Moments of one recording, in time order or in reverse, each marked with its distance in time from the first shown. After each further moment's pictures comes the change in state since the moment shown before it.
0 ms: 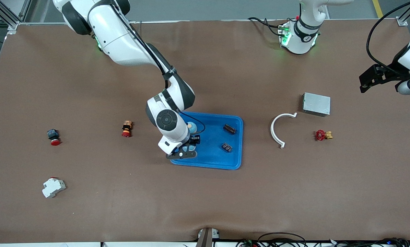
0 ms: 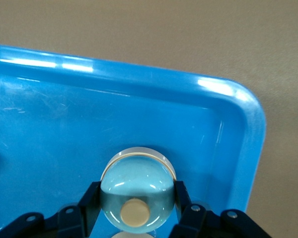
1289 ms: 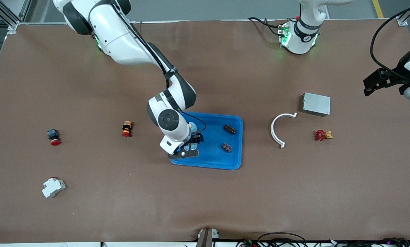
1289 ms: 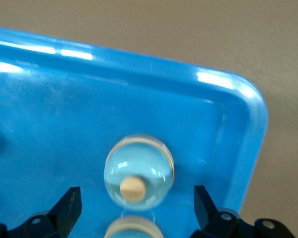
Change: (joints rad) left arm 0.014 0.022 0.008 0.016 0.000 0.000 -0.001; right arm 0.004 -0.016 -0.001 0.031 0.000 -0.100 -0.033
